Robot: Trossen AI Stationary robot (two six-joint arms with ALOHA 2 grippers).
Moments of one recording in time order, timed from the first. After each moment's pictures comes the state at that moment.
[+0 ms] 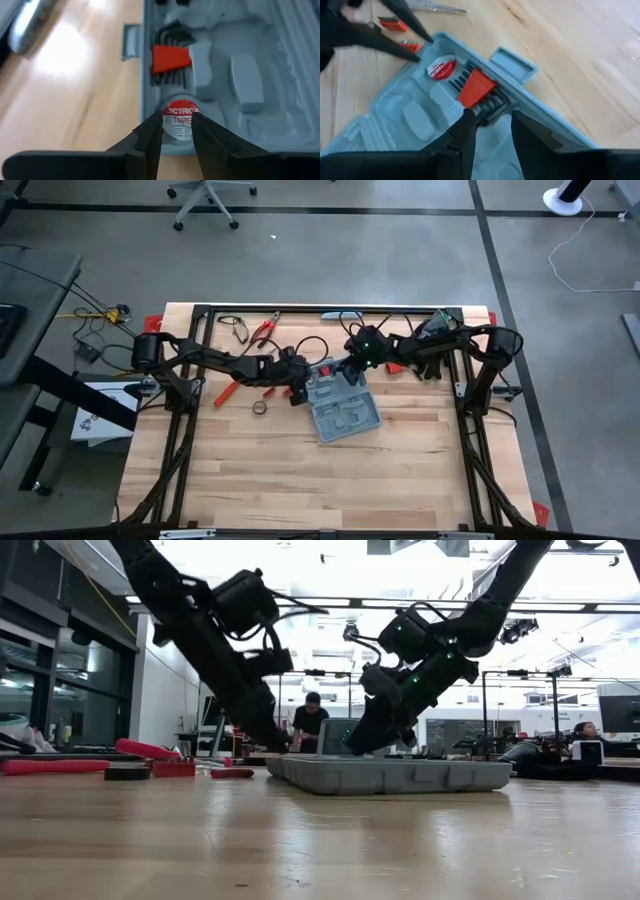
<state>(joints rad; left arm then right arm) 0.12 1.70 0.79 0.06 -0.27 0.03 -0.39 1.79 0.82 0.23 -0.26 0.27</state>
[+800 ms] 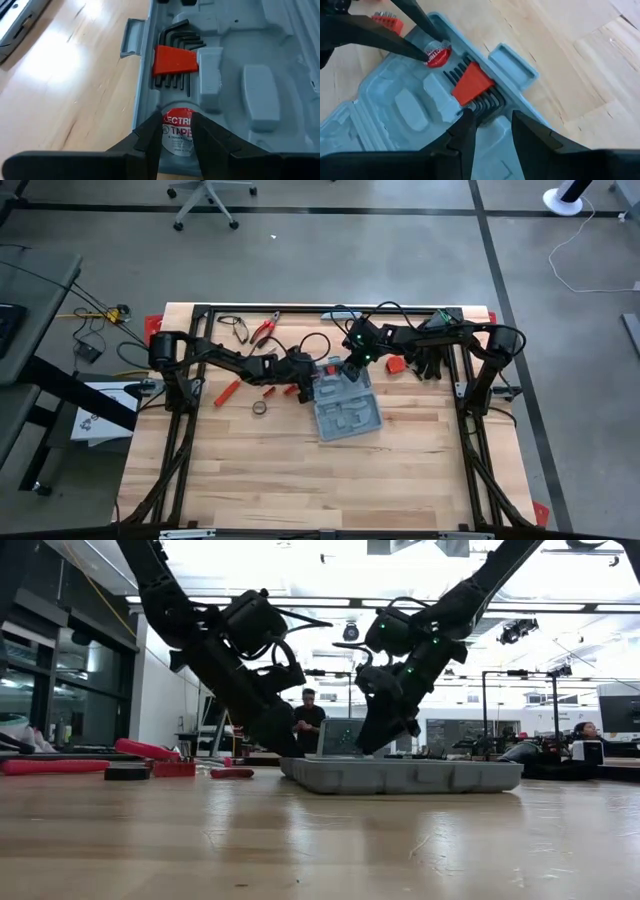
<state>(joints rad) 0.17 1.82 0.79 0.29 -0.20 0.03 -0.41 1.79 1.00 -0.16 -0.24 0.19</state>
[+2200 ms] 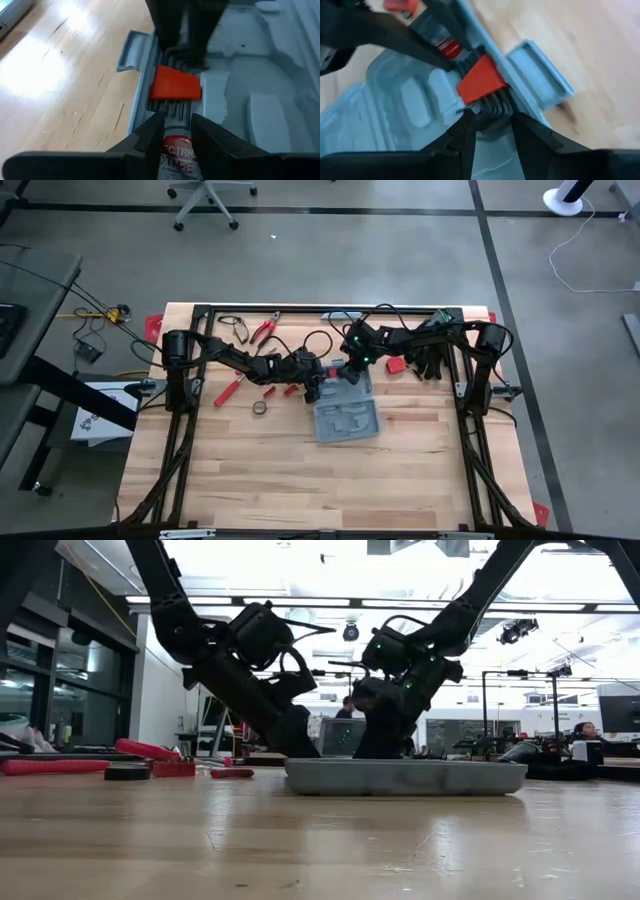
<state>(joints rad) 0.20 1.94 0.81 0.41 -0.12 0.02 -0.41 1.89 0.99 -0.09 -0.42 0.18</state>
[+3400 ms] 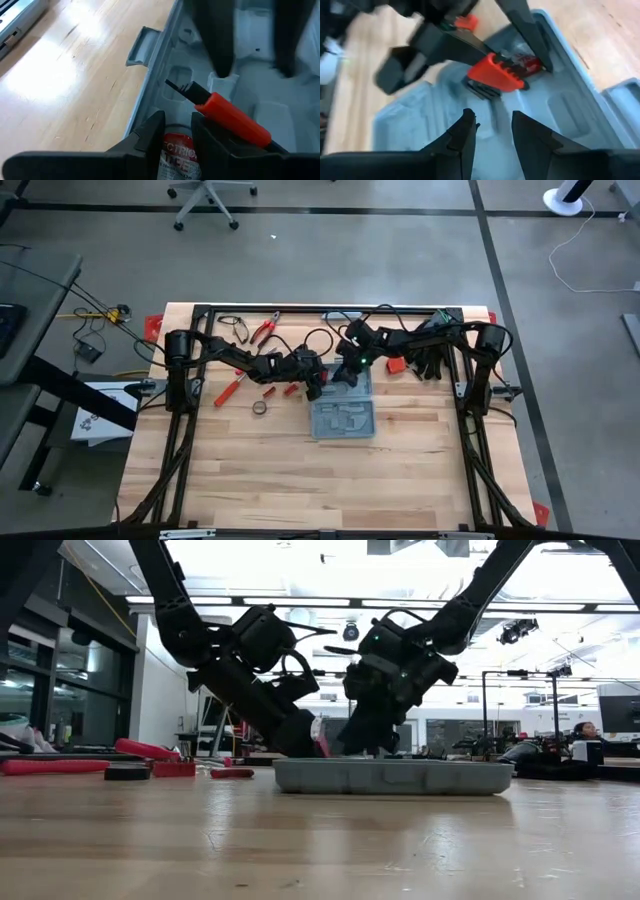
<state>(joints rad) 0.20 1.94 0.81 0.42 -0.14 0.03 -0.40 1.88 0.99 0.00 -0.55 0.20</state>
